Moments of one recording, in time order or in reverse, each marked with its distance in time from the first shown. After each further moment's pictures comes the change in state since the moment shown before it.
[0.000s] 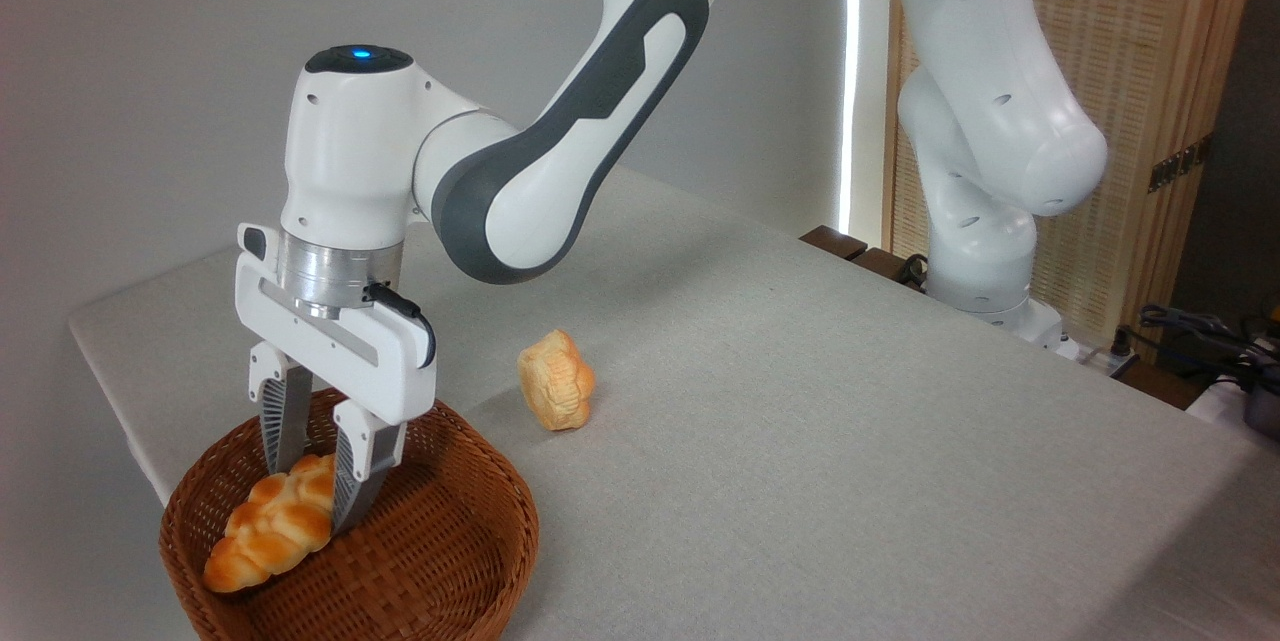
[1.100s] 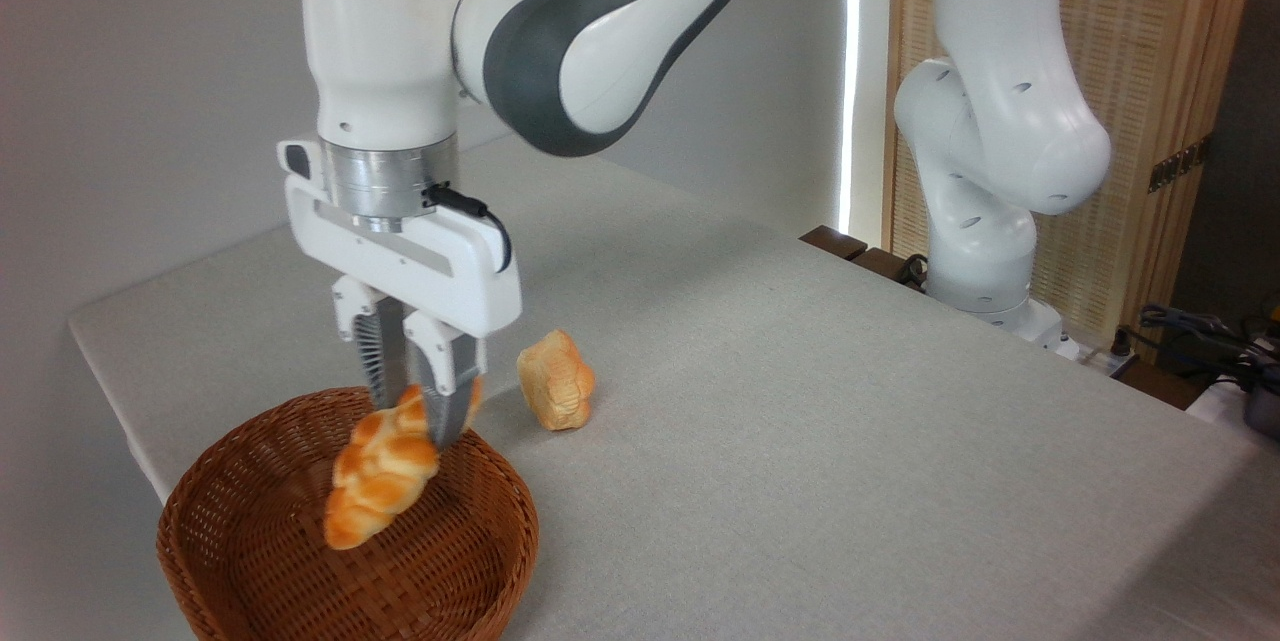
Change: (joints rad) arm 0.060 -0.210 0.041 0.007 0.001 -0.445 0.127
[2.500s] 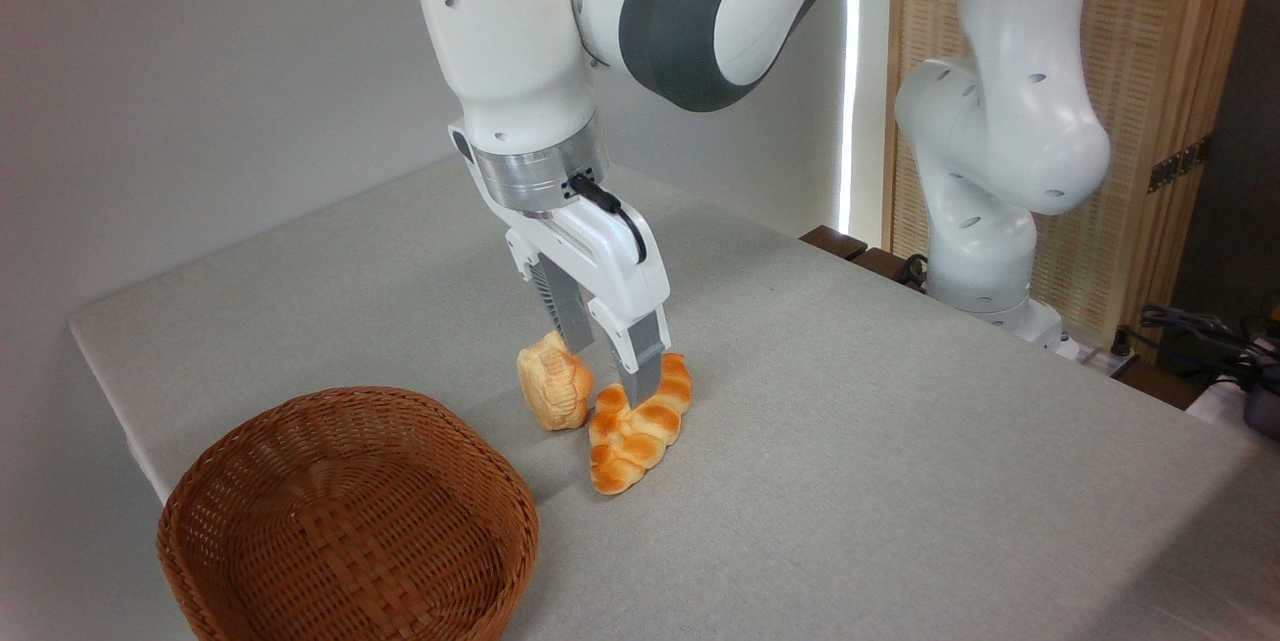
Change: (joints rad) arm -0.012 -0.201 0.082 -0.182 0.000 -0.310 0.339
